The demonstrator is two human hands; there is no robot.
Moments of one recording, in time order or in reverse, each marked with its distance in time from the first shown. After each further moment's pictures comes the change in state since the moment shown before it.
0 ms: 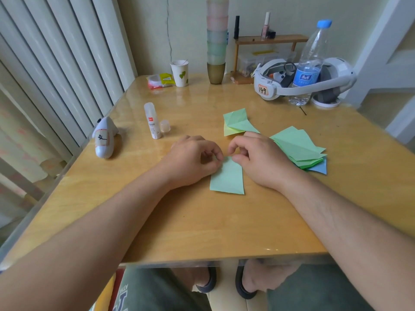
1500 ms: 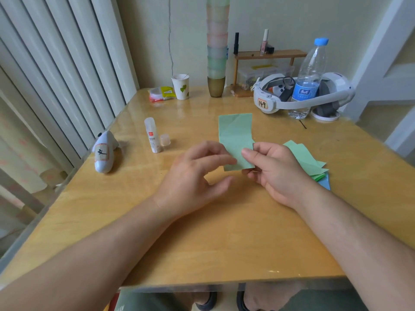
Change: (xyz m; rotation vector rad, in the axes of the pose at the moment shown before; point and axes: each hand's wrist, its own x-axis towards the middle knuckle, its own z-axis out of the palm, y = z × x) left_hand -0.018 0.026 -0.003 -0.097 0.435 0.365; right_hand -0.006 -0.005 -0.015 1.133 0.041 0.361
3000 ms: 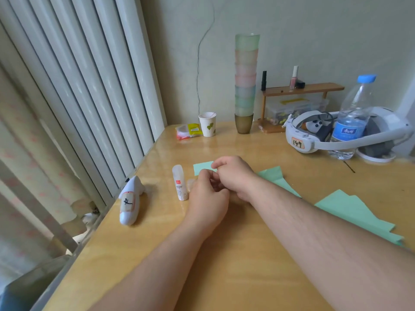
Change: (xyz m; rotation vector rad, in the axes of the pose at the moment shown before) left_hand 0.043 -0.070 0.020 -0.344 0.134 -1.024; right_hand 0.161 -0.005 0.113 -0.486 0.025 0.111
